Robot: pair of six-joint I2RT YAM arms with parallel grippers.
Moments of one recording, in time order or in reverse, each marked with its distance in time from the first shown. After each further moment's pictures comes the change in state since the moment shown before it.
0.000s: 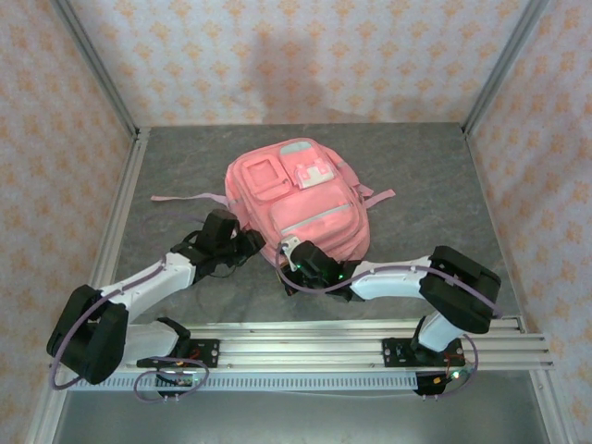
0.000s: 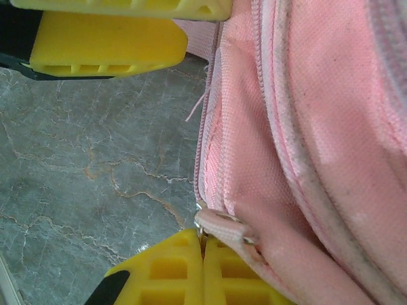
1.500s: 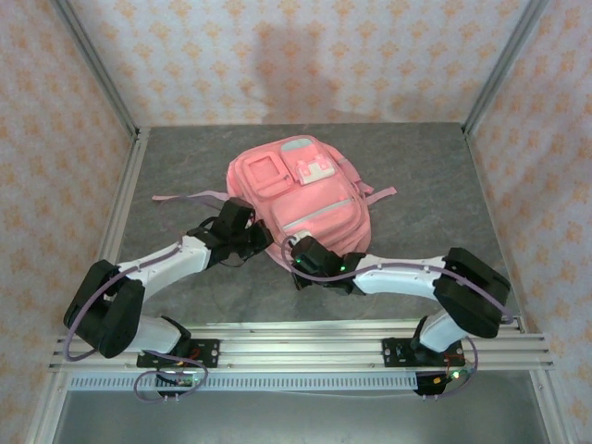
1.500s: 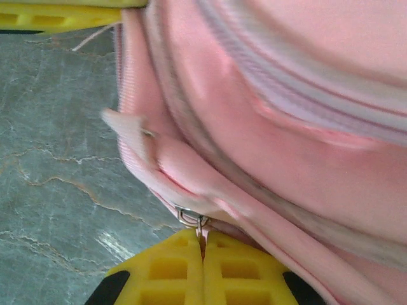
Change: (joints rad) left arm -0.047 0.170 0.162 -0.041 -0.005 0.076; right arm -0.031 -0.070 0.065 -0.325 0.147 0.065
